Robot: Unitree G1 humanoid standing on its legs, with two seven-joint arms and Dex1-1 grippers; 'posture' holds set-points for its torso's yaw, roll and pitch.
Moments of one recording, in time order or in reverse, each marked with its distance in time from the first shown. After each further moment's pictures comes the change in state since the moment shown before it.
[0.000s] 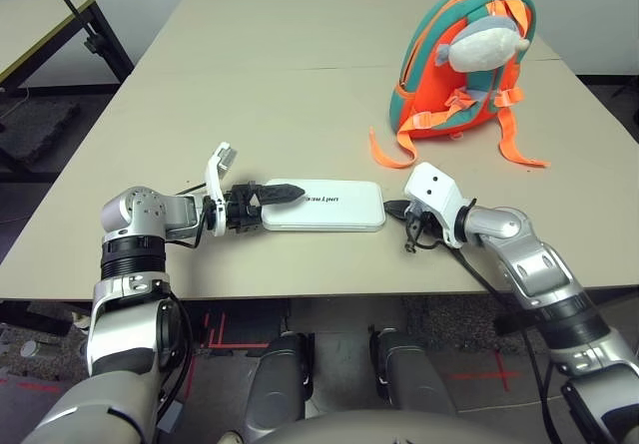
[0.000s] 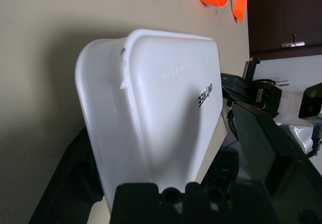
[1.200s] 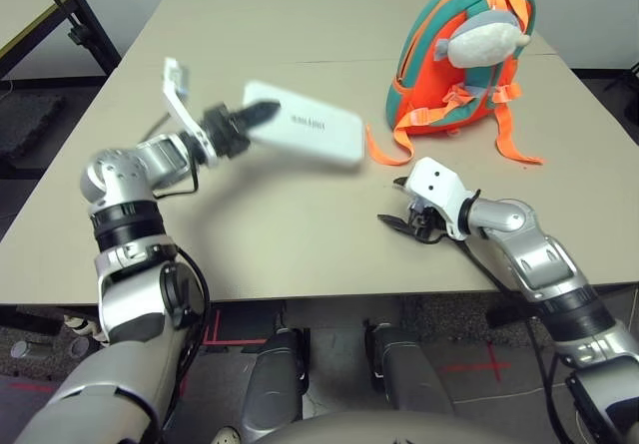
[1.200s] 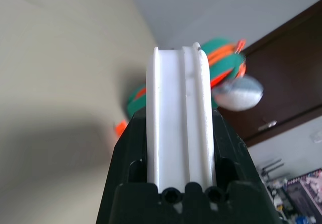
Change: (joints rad) left arm -0.292 -0.064 0.308 -0.054 -0.101 -0.284 0.176; right arm -0.029 -0.101 -0.072 0.012 0.021 0.056 0.021
